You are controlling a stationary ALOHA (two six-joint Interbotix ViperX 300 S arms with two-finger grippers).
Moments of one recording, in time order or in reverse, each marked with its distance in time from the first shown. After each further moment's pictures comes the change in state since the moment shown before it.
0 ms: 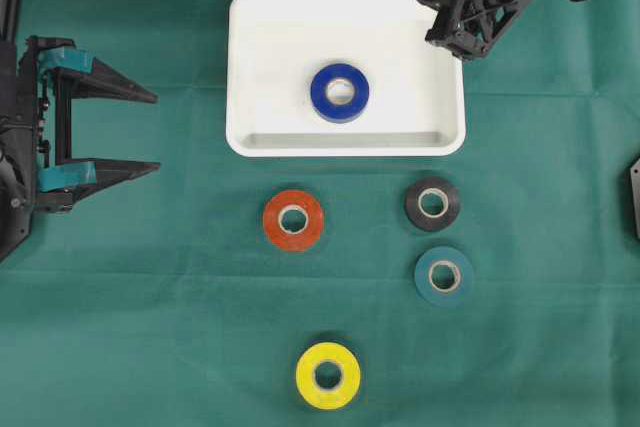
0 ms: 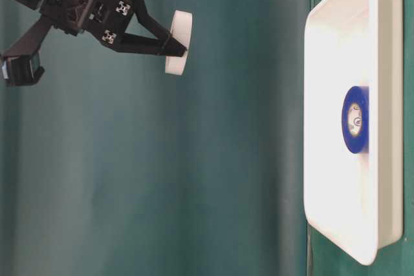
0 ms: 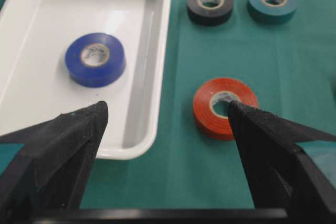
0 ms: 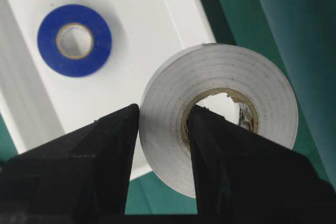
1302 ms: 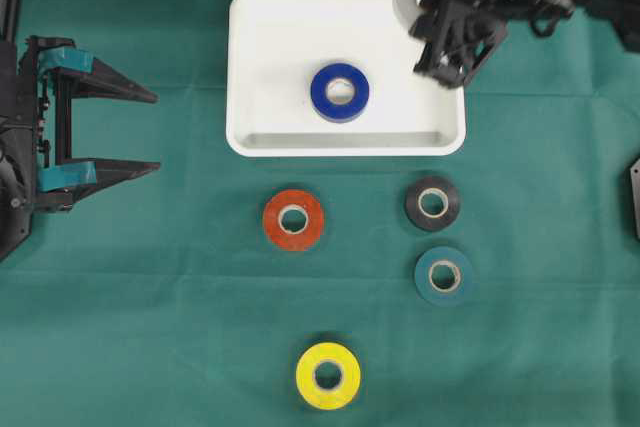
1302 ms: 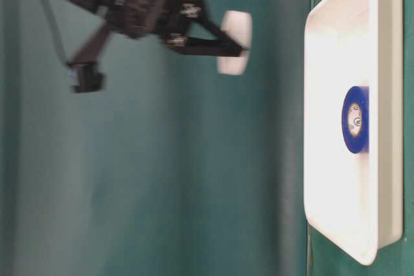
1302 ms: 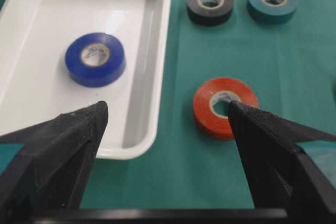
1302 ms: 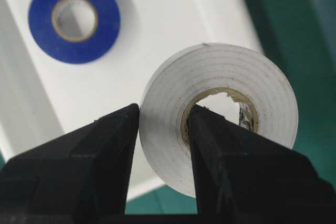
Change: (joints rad) left arm 0.000 -0.002 0.000 0.000 0.000 0.000; right arm 0.000 0.094 0.169 0.002 -0.209 0.043
